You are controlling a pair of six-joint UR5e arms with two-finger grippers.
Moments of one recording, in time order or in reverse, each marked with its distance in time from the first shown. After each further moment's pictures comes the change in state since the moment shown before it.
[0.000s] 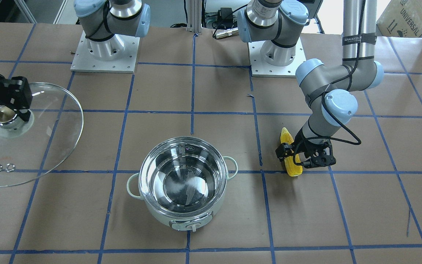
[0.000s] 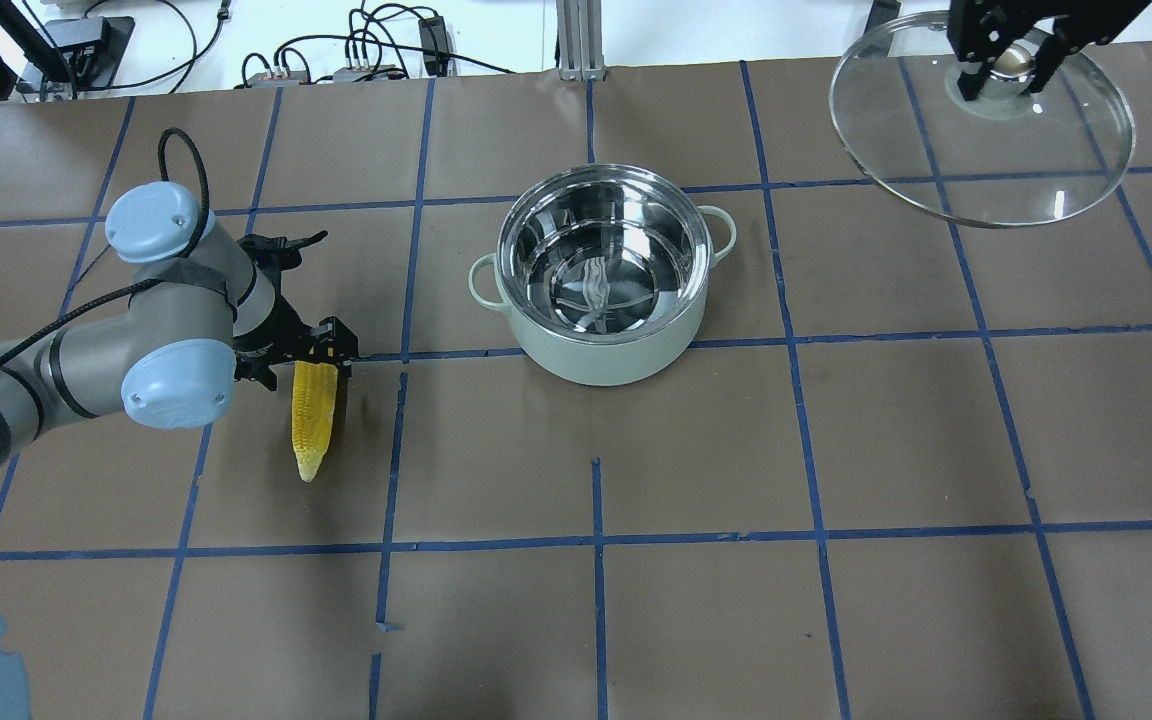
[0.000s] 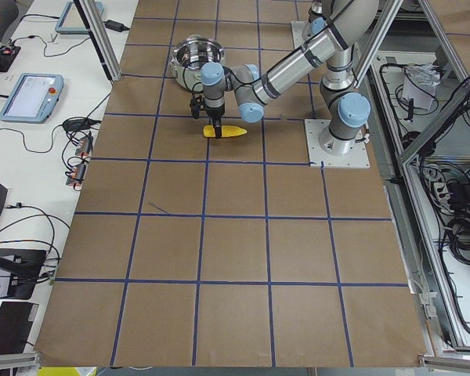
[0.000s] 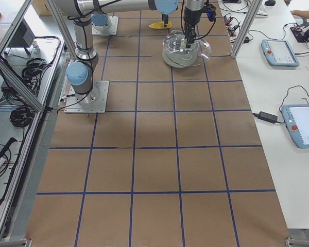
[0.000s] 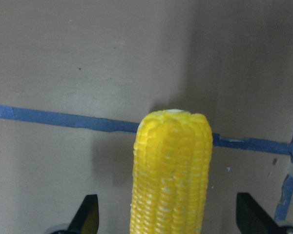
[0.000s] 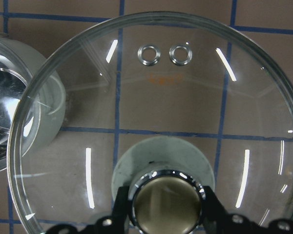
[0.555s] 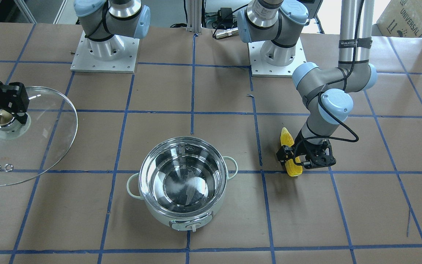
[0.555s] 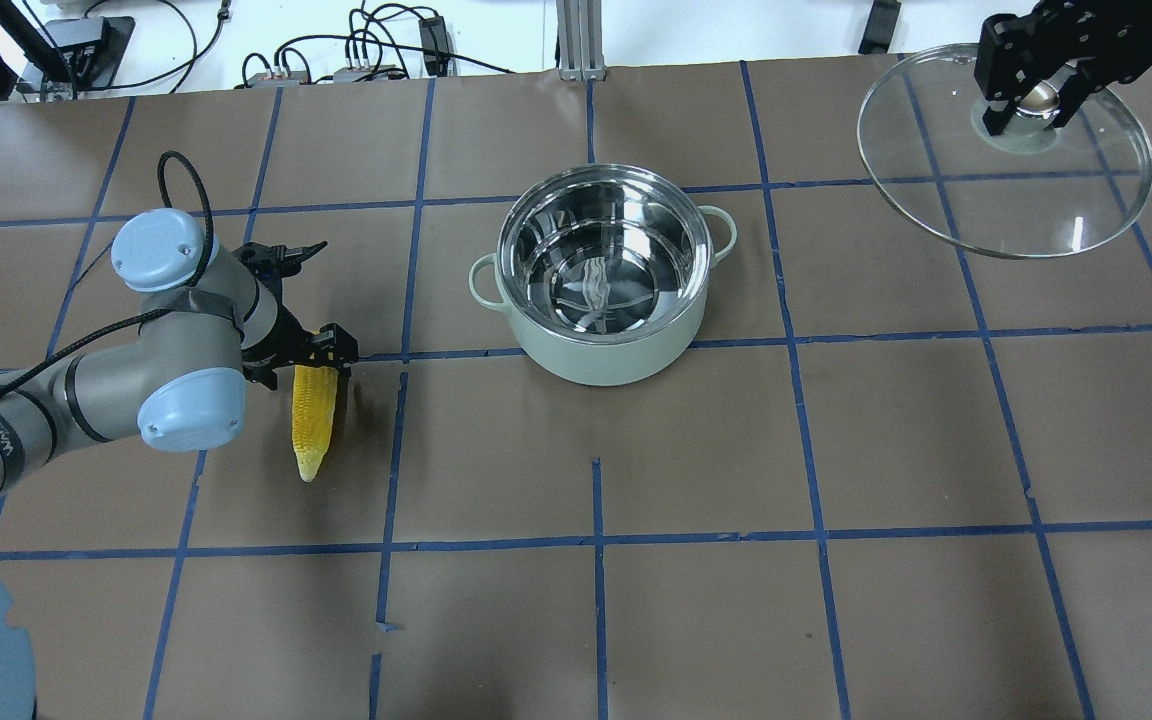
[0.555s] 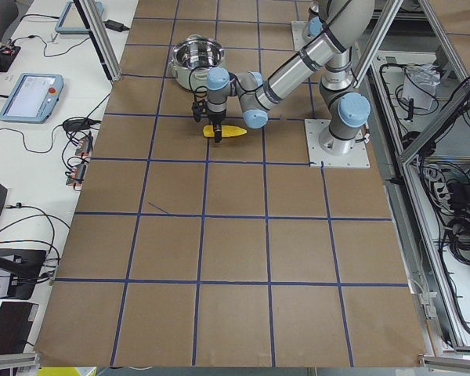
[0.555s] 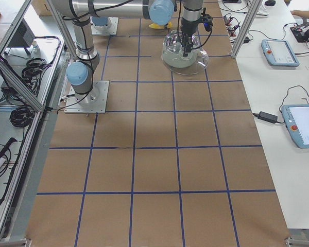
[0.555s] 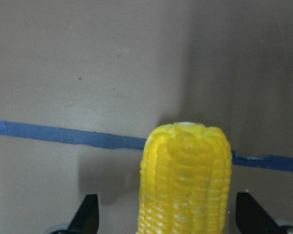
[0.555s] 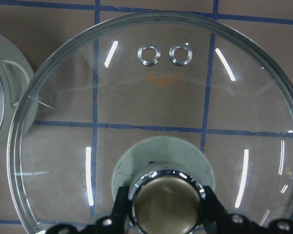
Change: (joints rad) left arm 0.010 -0.015 -0.030 0.103 0.002 0.011; right arm -0.027 -0.034 0.112 -0.086 -0.005 -0.029
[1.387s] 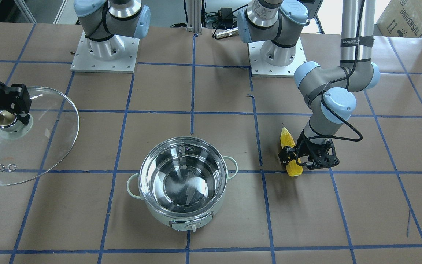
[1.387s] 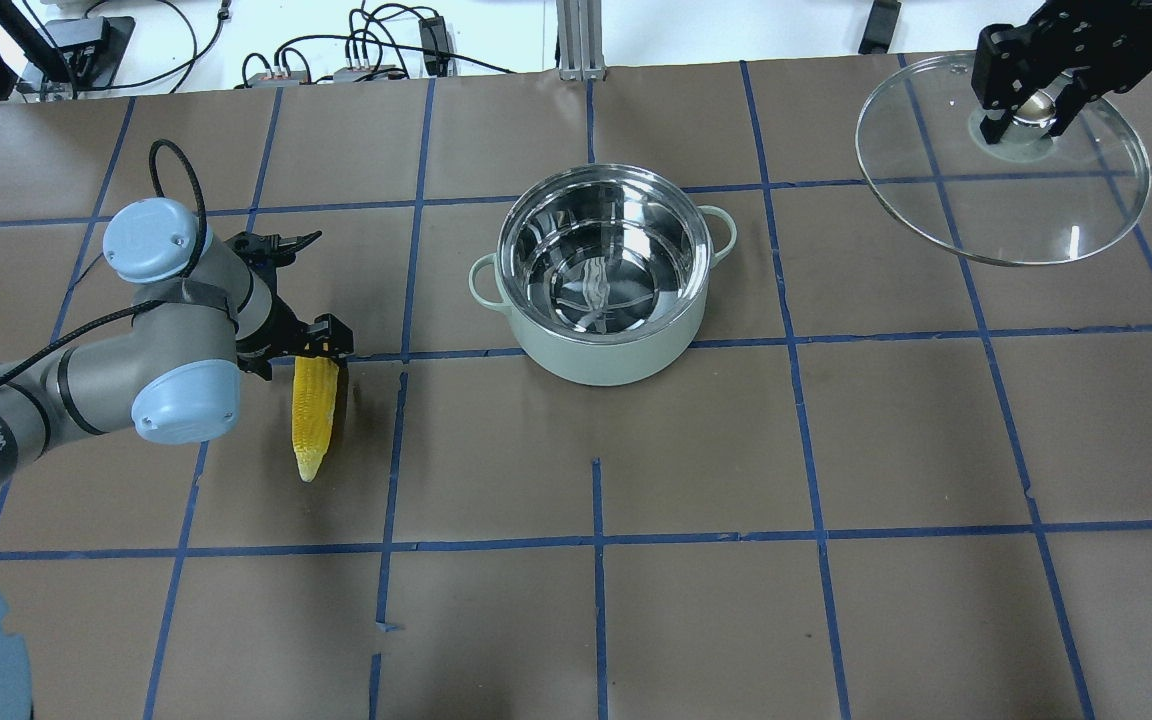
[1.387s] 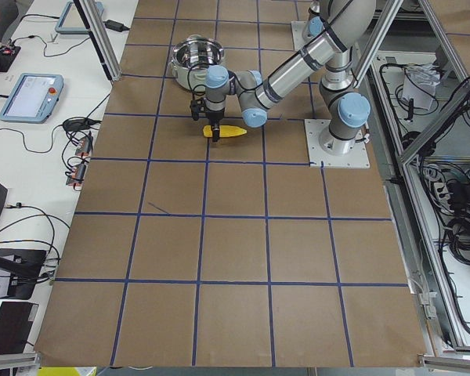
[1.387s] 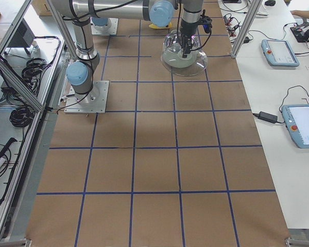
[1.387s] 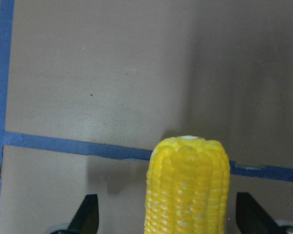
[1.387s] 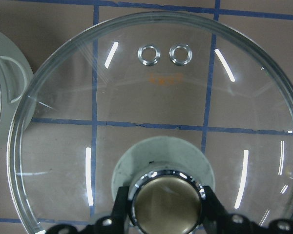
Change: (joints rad) left arm 0.000 0.008 0.016 -0.005 0.003 0.001; right arm -0.001 0.003 0.008 0.006 0.000 0.000
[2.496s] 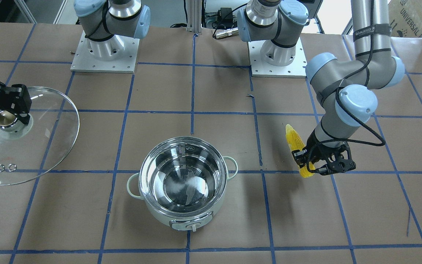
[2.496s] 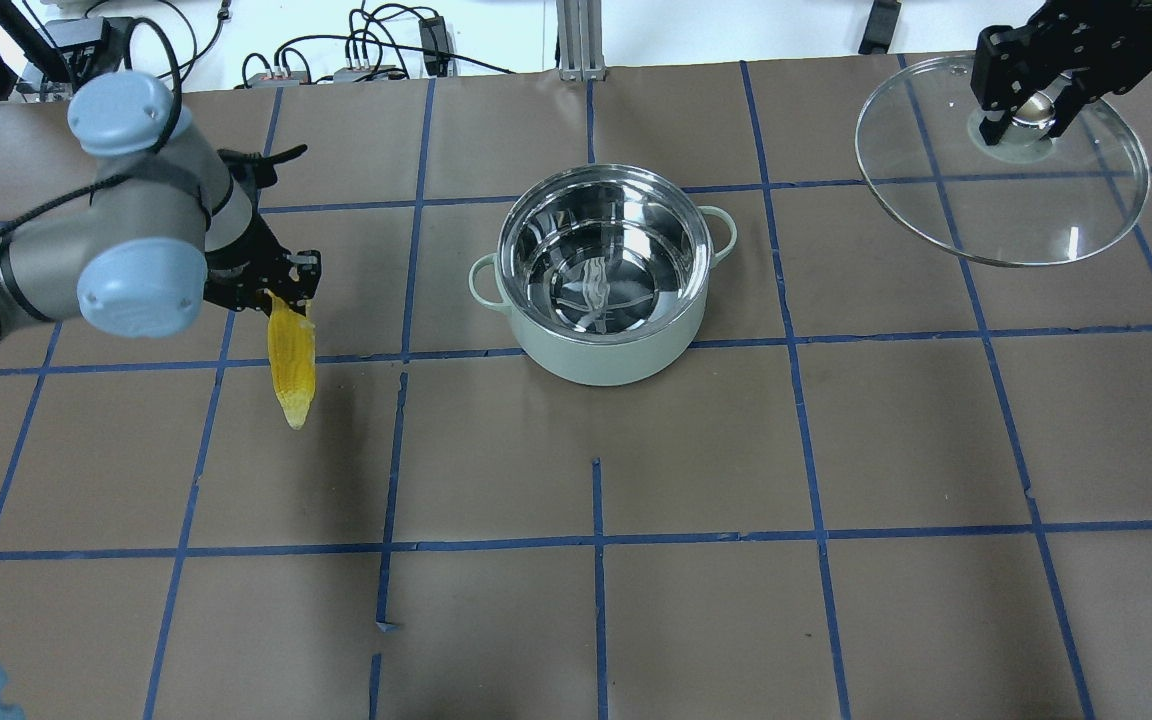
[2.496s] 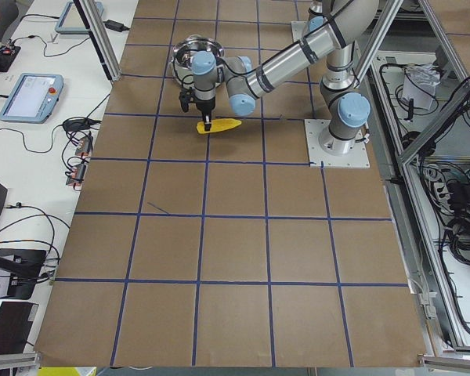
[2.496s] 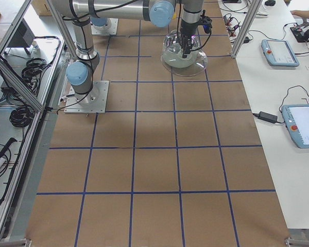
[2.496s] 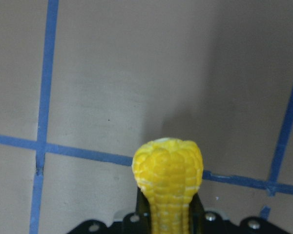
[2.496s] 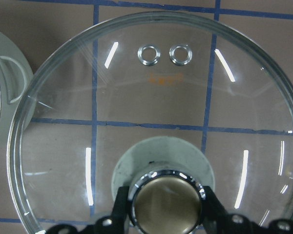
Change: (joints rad) left arm -0.083 0.052 0.317 -0.447 0.059 -0.118; right arm 0.000 0.002 0.000 0.000 0.000 0.000
